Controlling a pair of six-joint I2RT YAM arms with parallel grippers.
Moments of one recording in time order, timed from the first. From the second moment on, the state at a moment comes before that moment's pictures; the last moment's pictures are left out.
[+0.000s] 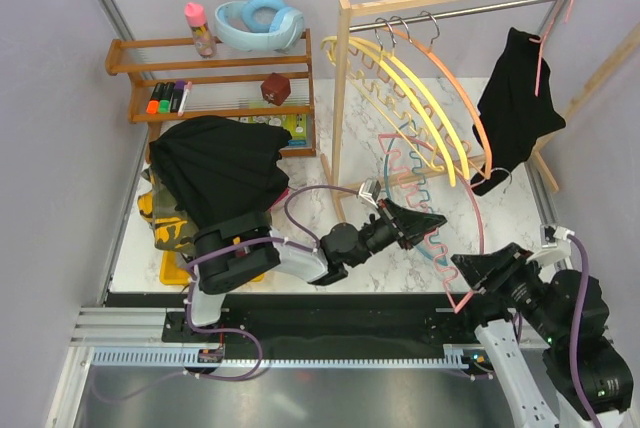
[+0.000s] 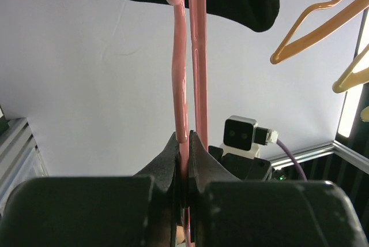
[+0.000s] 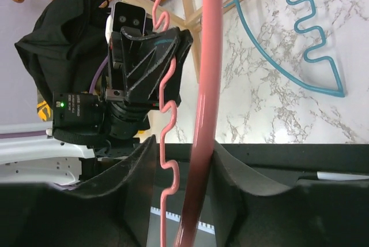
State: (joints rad) left arm -1.24 1.95 0.90 1.38 -0.16 -1.60; right arm 0.17 0.18 1.03 -1.21 -0.23 0.76
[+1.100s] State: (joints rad) left arm -1.10 1.32 0.72 0.62 0.16 -1.35; right arm 0.23 0.78 1.25 -1.14 0.15 0.35
